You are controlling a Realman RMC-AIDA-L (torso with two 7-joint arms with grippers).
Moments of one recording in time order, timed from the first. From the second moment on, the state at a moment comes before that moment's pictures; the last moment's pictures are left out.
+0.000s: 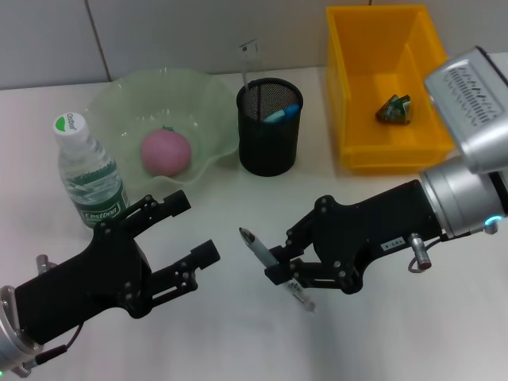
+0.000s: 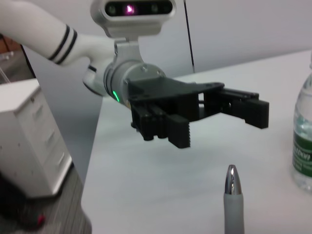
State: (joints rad) left arm -0.31 -2.07 1.26 0.37 1.16 1.72 -0.92; right arm 0.51 2.08 -1.19 -1.04 -1.91 -1.67 1.61
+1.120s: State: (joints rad) left arm -0.38 -2.08 1.26 0.30 1.16 1.72 -0.98; right arm 0.59 2.09 -1.21 -0.80 -1.73 -1.55 1.43
